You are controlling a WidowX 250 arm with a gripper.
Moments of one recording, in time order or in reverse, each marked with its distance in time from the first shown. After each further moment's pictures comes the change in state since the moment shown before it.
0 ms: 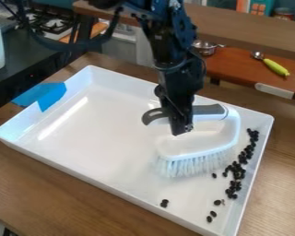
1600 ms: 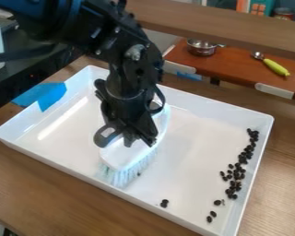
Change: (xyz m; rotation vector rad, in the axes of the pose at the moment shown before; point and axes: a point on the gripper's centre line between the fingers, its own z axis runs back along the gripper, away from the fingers) arm -0.069 -0.002 0.022 0.368 0.072 0.450
